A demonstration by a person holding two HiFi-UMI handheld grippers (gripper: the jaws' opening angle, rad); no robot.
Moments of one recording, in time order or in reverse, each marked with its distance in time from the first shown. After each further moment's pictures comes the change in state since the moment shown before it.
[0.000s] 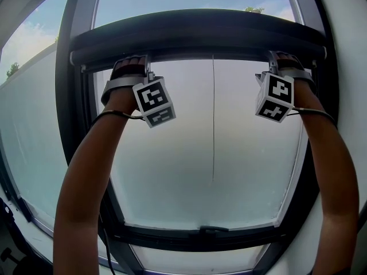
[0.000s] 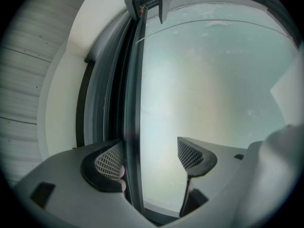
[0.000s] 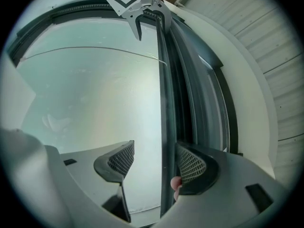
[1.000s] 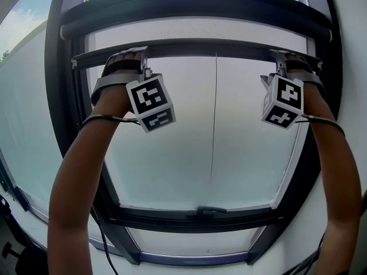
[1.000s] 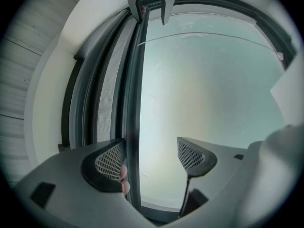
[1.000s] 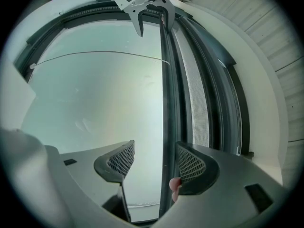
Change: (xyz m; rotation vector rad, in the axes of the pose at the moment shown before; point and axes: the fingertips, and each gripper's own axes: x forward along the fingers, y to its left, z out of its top) left arm -0.047 -0.069 -0.003 -0.010 0.001 -0.157; right arm -0.036 0.072 0.000 -0.026 0.038 0.134
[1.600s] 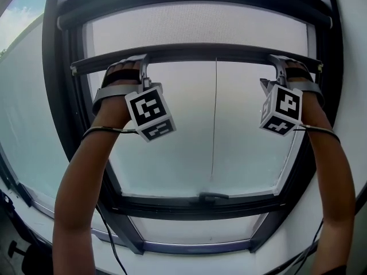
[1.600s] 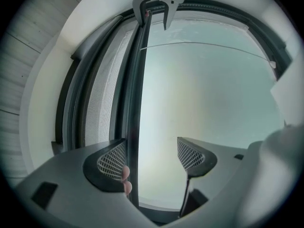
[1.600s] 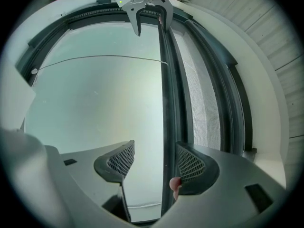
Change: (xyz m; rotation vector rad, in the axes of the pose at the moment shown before) left arm -0.024 -0.048 -0.002 -0.019 -0.024 -0.075; right arm -0.016 0.046 0.002 0.025 -0.003 0.029
